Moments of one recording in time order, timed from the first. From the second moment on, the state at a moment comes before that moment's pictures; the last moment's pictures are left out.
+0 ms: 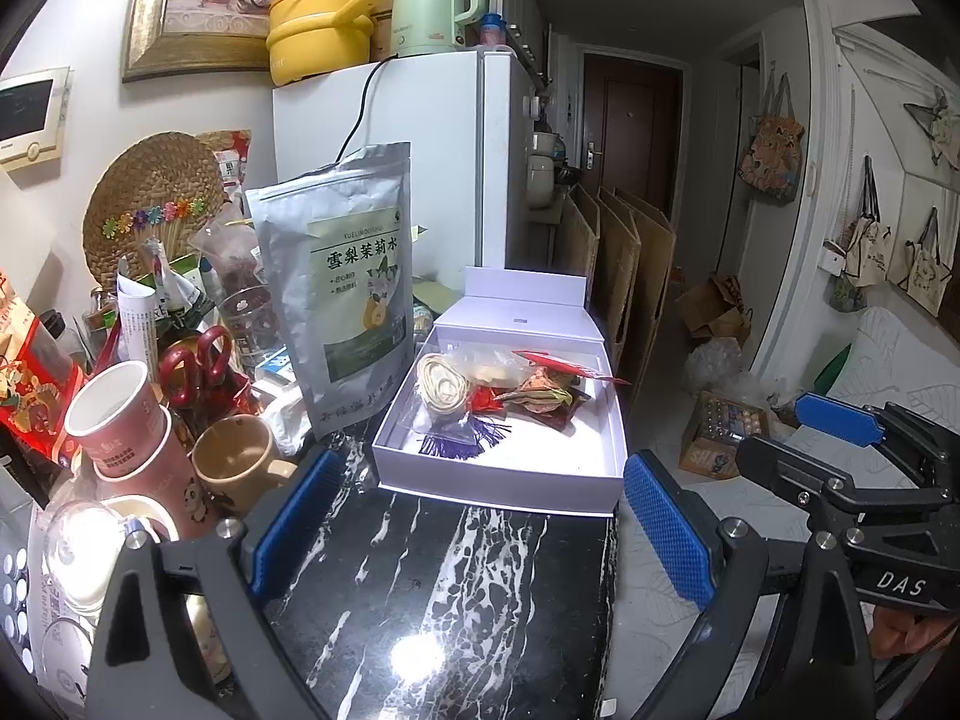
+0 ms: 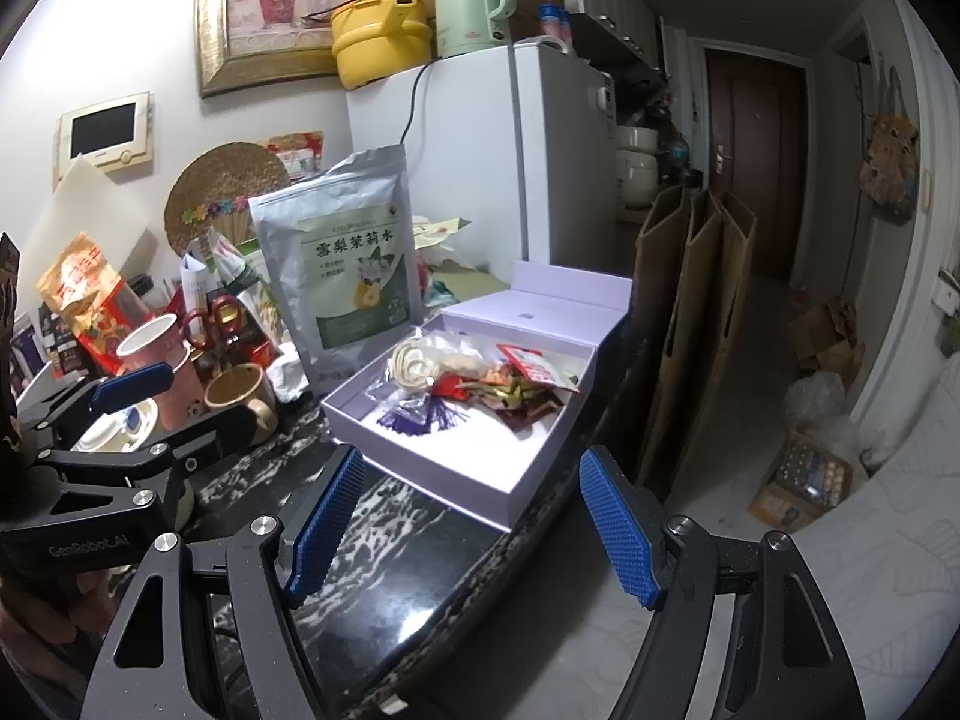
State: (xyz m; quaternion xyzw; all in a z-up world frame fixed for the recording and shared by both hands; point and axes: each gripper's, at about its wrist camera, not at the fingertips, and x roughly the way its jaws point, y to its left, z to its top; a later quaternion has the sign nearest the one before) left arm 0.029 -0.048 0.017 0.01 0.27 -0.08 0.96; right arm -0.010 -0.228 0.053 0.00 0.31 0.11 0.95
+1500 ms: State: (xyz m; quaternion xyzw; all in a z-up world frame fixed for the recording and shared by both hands) left arm 0.030 -0.047 0.016 0.01 0.29 -0.07 0.95; right arm -0.012 -0.231 0.057 -0.01 0.31 0.10 0.95
